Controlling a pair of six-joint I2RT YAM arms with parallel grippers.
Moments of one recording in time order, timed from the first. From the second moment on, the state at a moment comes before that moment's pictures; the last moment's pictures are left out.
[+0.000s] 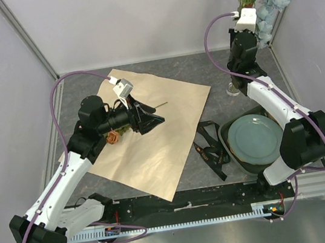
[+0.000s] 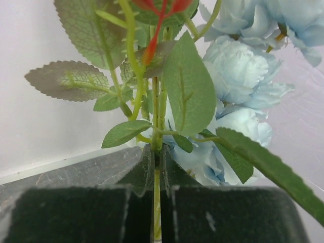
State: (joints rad) left arm -0.49 1.02 0.97 -0.10 0.72 -0.29; right arm 0.22 1.54 1.30 0.38 0.66 -0.18
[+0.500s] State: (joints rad) left arm -0.49 1.02 0.97 -0.10 0.72 -0.29; right arm 0.22 1.54 1.26 0.42 0.67 -0.17
